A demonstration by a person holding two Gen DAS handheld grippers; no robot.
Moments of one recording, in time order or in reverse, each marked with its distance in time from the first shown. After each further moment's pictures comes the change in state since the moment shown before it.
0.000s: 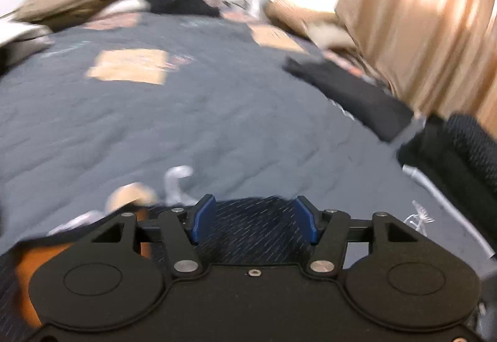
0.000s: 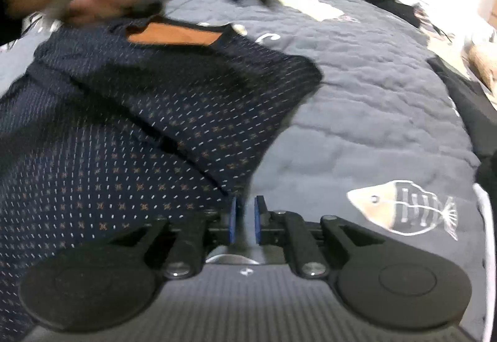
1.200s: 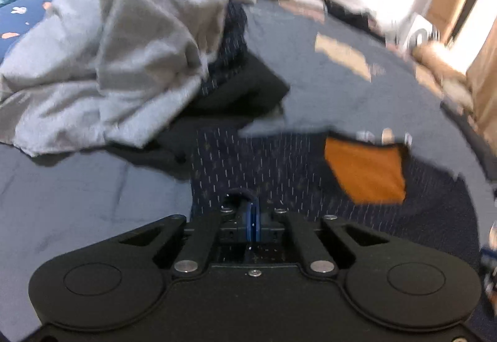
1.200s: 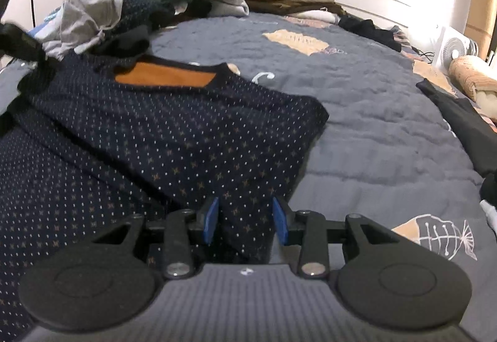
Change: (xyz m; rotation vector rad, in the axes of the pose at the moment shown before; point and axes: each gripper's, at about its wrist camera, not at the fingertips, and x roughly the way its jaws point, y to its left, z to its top) left arm -0.148 0.204 -0.113 -0.377 -0.065 0.346; right arm 0.033 0.032 0.007 0.025 -0.154 -0.074
